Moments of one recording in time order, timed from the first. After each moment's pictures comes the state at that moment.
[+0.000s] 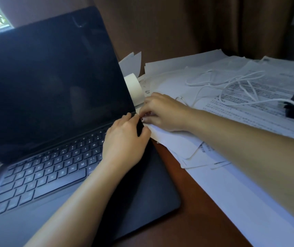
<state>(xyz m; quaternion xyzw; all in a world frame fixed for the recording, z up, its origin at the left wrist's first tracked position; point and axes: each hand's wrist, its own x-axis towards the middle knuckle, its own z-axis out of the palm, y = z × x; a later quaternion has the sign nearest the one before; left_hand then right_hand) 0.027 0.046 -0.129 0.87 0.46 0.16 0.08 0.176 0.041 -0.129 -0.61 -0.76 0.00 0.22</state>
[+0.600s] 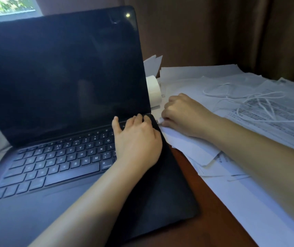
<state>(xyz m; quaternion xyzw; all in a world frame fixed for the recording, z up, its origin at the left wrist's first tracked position) 0.024 0.048 -0.133 0.86 0.50 0.12 -0.02 0.172 0.038 -0.113 -0.61 -0.77 -0.20 0.01</state>
